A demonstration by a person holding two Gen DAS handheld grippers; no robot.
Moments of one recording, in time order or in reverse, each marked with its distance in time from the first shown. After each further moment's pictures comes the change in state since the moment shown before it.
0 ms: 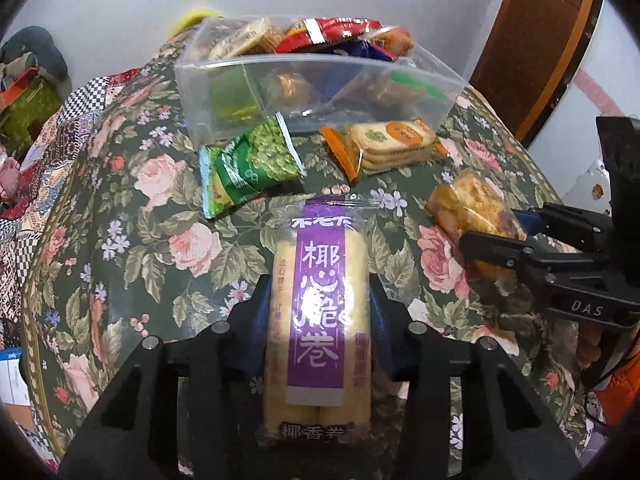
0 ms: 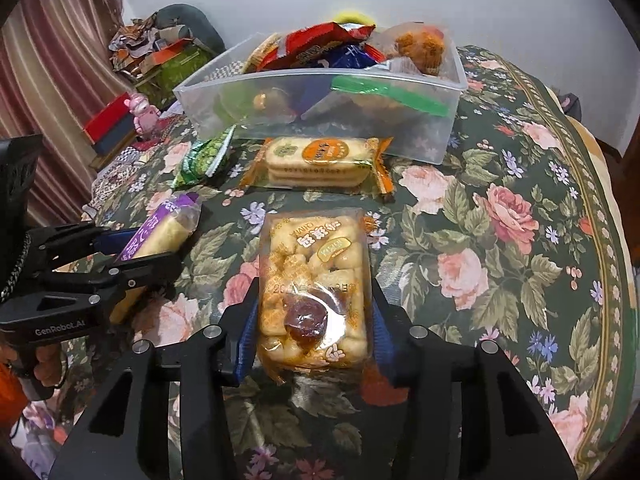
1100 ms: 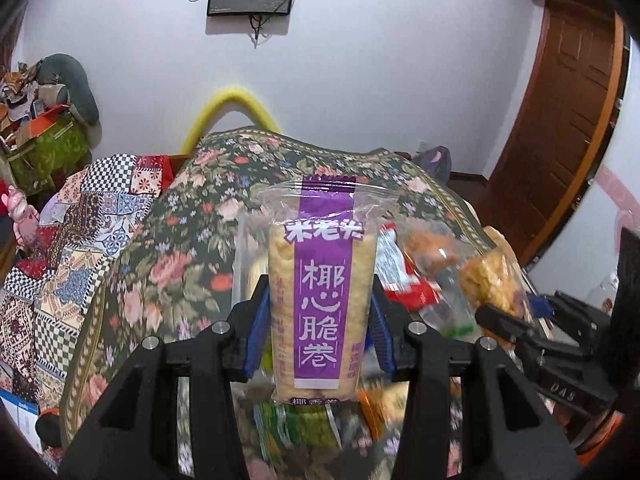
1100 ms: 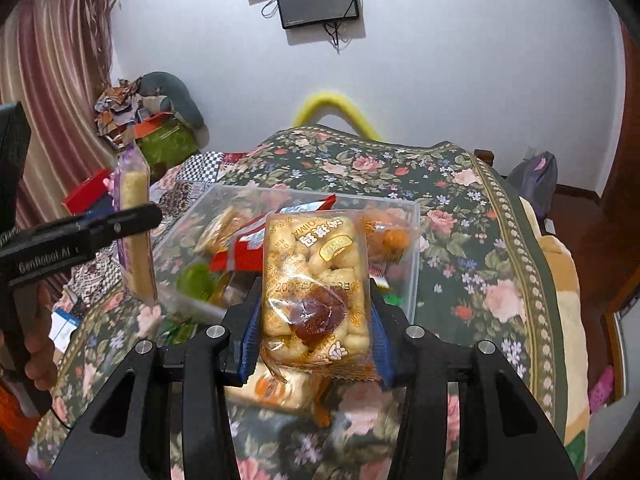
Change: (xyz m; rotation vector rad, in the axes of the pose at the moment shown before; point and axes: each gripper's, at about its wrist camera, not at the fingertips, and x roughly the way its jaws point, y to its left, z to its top) left arm -0.030 0.040 0.173 -0.101 -0.279 0.066; right arm -0.025 -0.023 0.123 0.020 -0.254 -0.092
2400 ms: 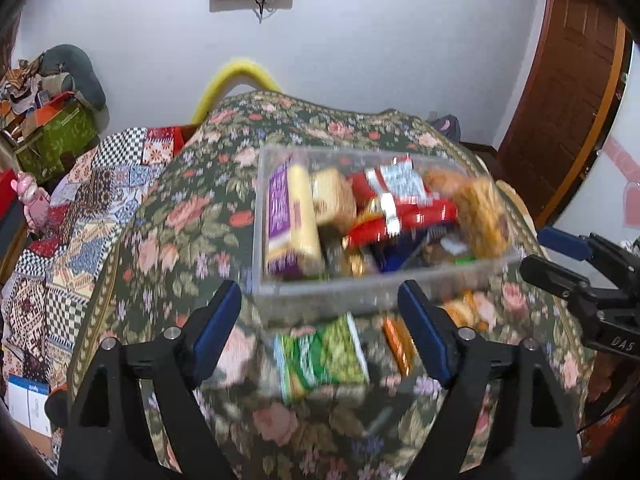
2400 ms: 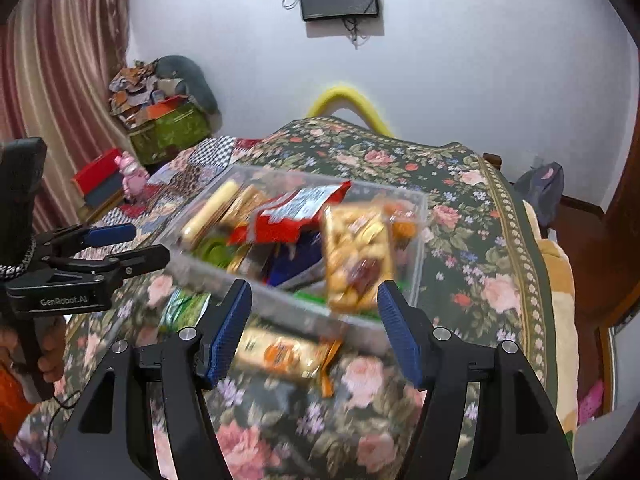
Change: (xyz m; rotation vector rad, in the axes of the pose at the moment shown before) left arm -0.010 0.014 -0.062 0.037 0.101 0.030; right arm -0.021 0.013 -0.016 -0.082 0.038 0.025
